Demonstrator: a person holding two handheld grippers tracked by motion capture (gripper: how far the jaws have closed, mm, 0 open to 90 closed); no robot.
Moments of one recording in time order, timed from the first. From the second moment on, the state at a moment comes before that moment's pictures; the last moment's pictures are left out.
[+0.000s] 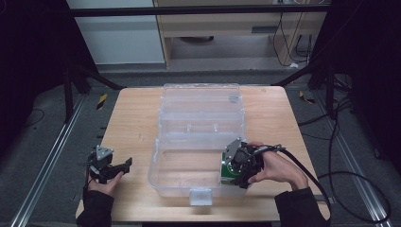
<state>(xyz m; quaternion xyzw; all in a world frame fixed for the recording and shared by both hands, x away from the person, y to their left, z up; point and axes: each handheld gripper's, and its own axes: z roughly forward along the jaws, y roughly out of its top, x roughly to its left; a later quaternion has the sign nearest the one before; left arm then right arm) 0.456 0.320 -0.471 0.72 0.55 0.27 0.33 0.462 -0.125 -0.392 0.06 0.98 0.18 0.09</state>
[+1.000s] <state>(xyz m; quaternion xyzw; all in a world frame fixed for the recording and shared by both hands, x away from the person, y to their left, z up) 0.457 0.320 -0.471 0.72 0.55 0.27 0.33 0.464 -0.126 -0.406 0.07 0.98 0.15 0.08</state>
